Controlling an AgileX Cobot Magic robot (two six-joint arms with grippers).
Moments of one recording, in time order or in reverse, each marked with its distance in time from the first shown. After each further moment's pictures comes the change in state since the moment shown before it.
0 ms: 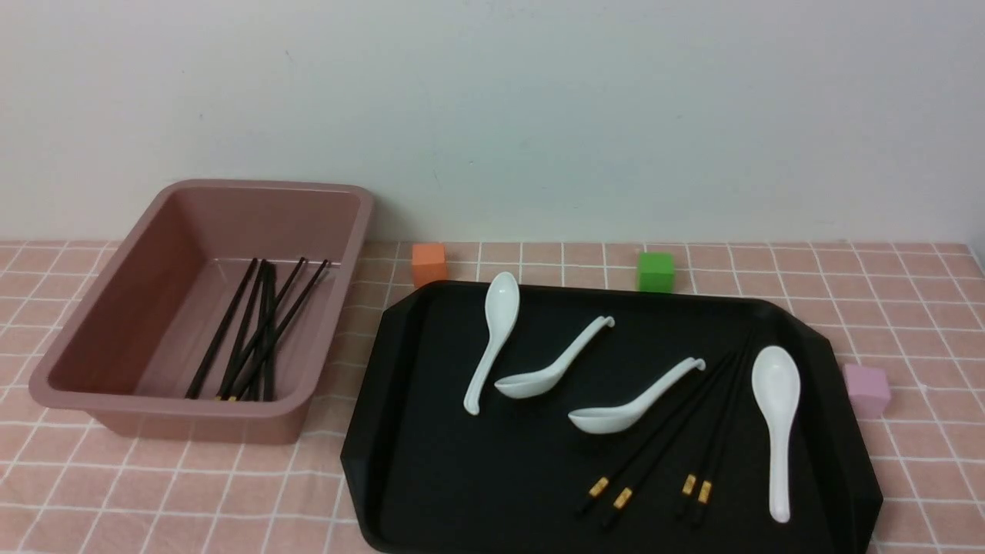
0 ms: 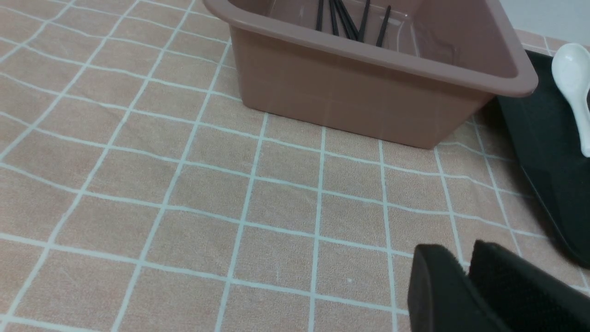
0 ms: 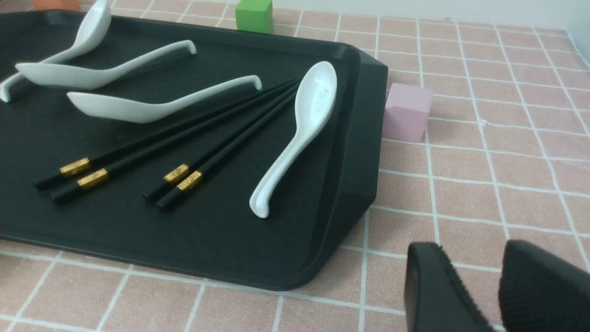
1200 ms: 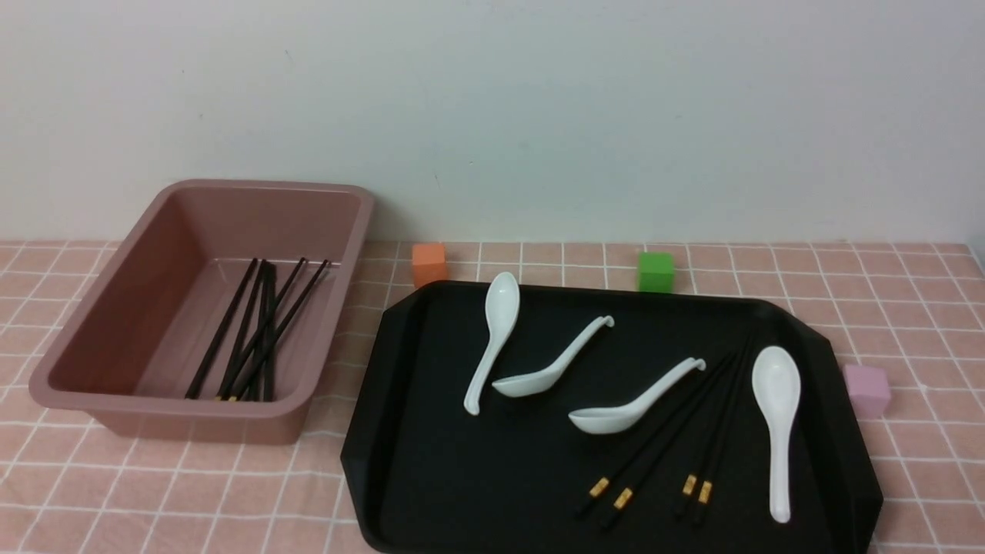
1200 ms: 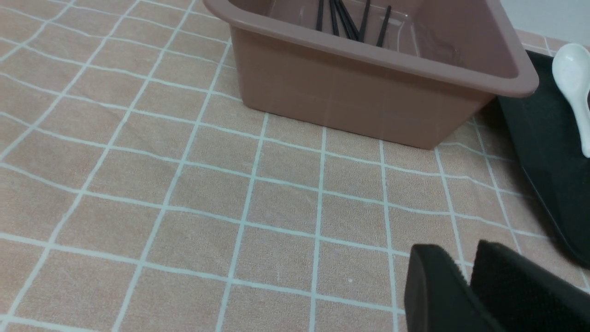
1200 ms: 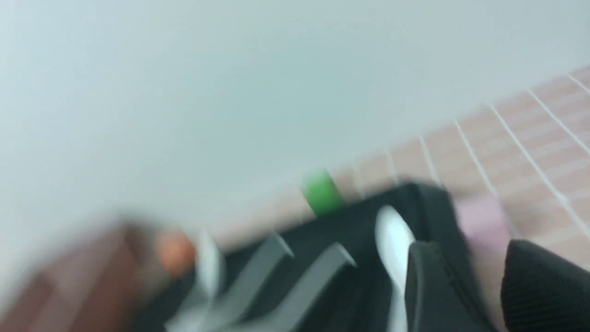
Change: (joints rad) right arm 0.000 0.000 0.011 0.369 -0.367 0.260; left arm -0.001 0.000 0.000 0.000 0.000 0.000
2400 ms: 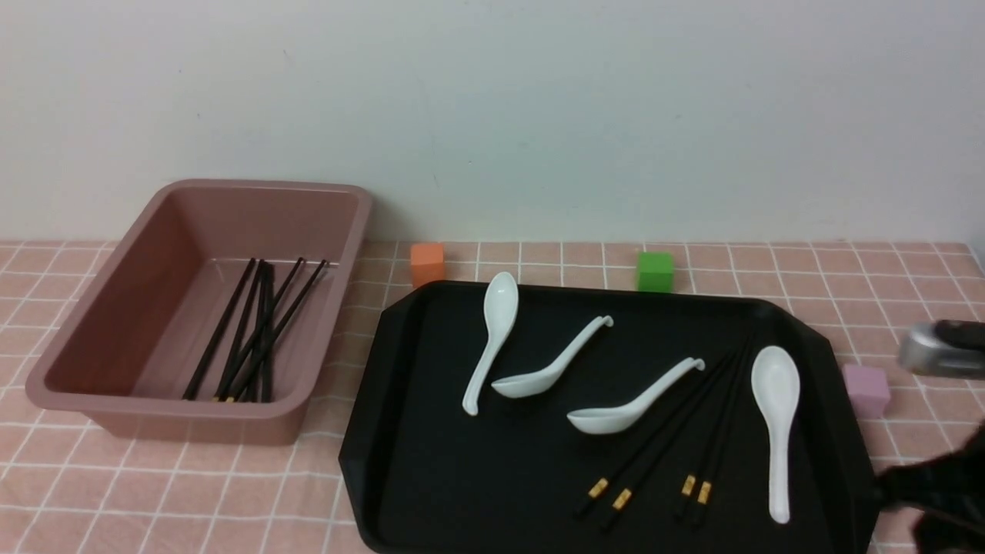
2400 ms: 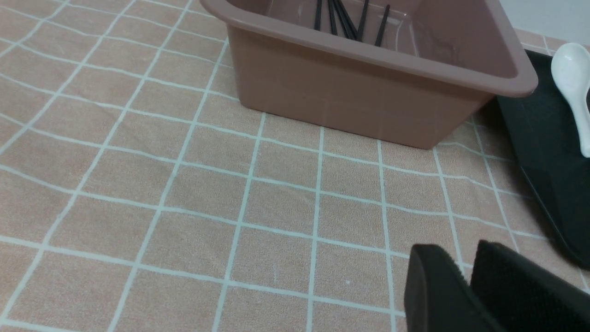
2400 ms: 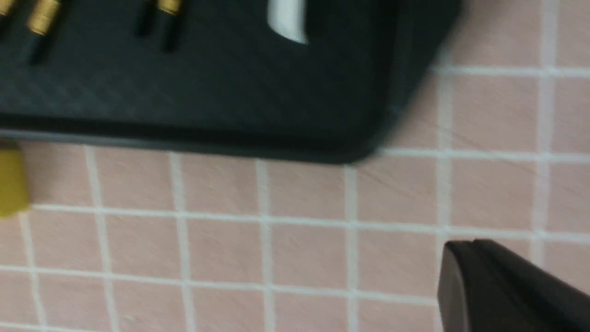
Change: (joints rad) right arm 0.144 1.284 -0.803 -0.336 0.864 0.018; left arm 0.000 0.000 0.000 -0.002 0.000 0.000
